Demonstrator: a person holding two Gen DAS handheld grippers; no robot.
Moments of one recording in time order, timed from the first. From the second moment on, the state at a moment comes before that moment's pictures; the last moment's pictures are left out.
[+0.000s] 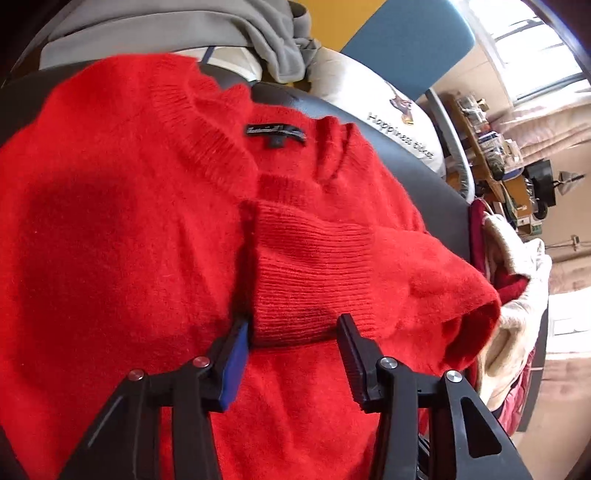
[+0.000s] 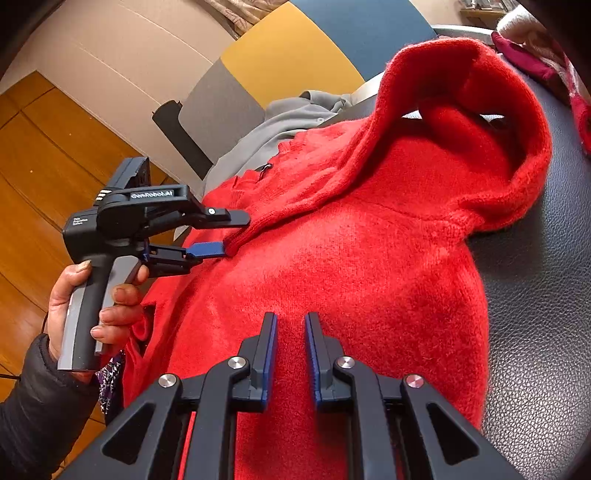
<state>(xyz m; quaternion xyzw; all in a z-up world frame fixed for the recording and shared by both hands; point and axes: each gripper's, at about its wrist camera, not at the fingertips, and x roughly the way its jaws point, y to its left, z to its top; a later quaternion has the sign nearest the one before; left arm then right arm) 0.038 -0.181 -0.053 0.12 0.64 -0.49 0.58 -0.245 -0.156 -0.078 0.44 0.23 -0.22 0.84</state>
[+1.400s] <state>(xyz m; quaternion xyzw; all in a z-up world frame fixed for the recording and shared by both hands) 0.126 0.024 -0.037 0.01 0.57 -0.49 0.66 -0.235 -0.258 -0.006 0.27 0.33 -0.33 0.84</state>
